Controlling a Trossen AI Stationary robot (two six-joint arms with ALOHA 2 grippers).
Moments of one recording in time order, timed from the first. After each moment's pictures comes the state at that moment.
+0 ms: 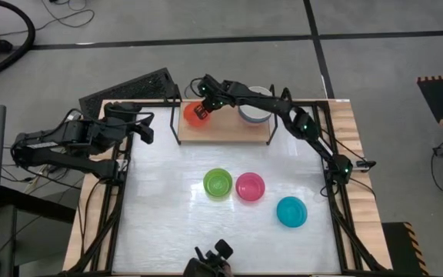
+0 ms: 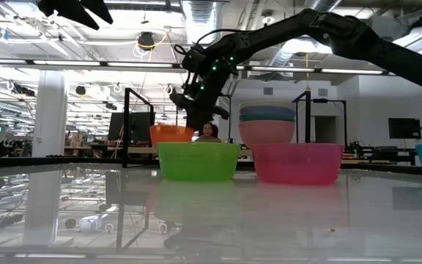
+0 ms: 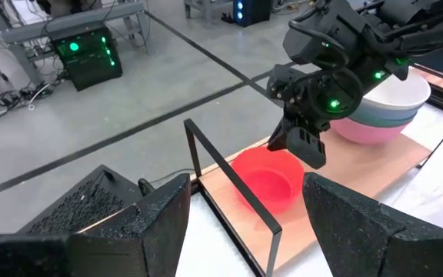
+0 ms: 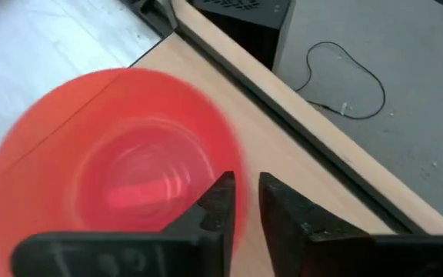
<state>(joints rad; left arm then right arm) 0.02 0.79 1.07 -0.89 -0.90 -0.48 -0.47 2.46 2.34 -0.77 0.12 0.29</state>
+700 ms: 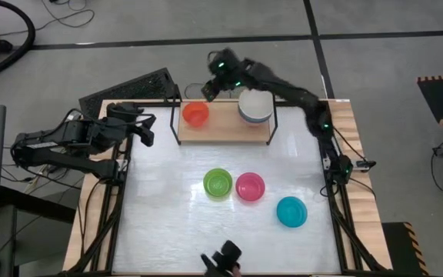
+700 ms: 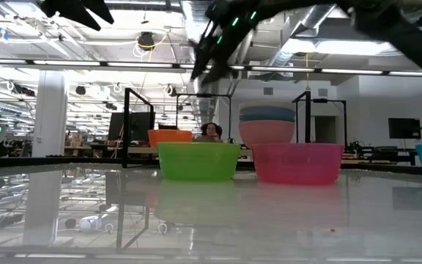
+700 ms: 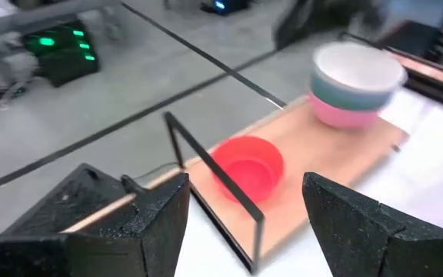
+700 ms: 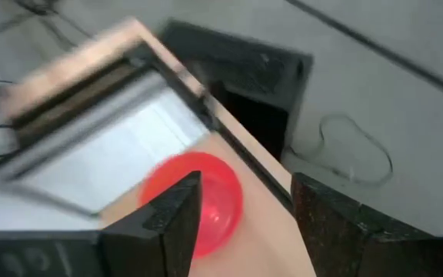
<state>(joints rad) 0.02 0.78 1.07 -0.88 -0.82 -0.46 -0.50 2.19 2.36 -0.82 0.03 0.19</state>
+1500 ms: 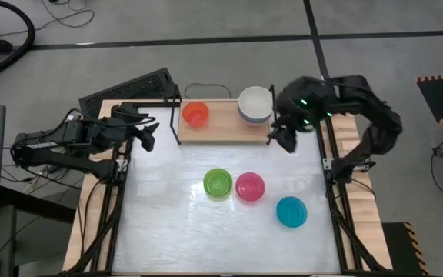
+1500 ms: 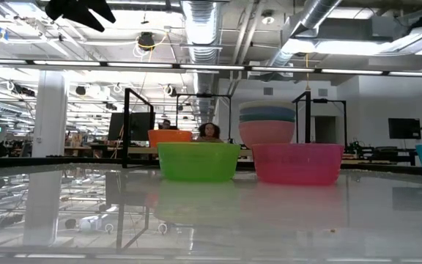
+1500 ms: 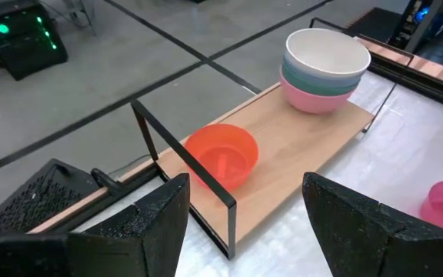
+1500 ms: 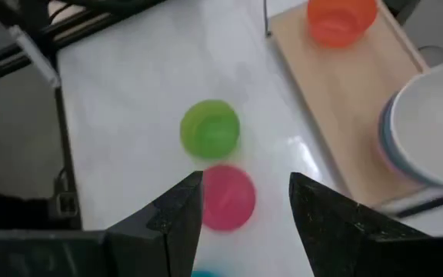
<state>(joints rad) 0.02 0.79 1.07 -0.88 -0.72 -0.46 -0.09 1.55 2.22 -1.57 0.00 0.32</state>
